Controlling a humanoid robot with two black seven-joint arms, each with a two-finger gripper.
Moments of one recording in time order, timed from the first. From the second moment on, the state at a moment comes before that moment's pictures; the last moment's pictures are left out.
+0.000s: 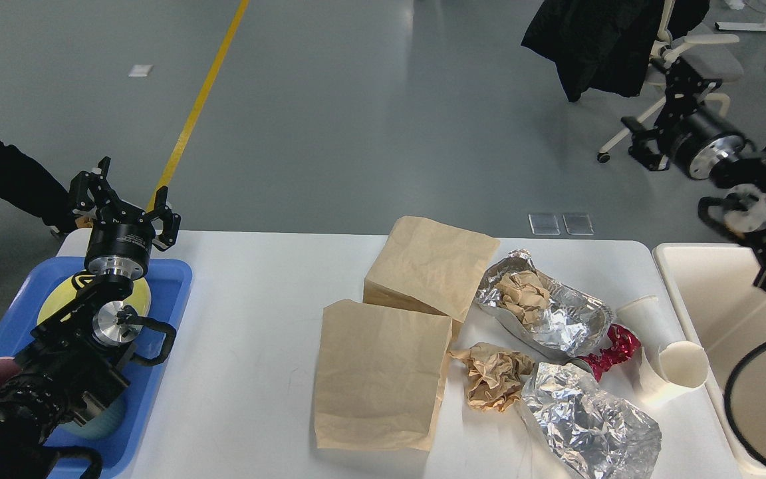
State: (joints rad) left arm -0.76 0.16 -0.83 -0.22 -0.05 -0.44 -0.58; right arm 1.12 -0.42 0.19 0.26 0.00 0.38 0.24
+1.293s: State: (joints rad) left arm -0.76 0.16 -0.83 -0.22 -0.05 -0.44 -0.58; right arm 1.96 -0.45 -1.23 0.71 -0.12 0.74 0.25
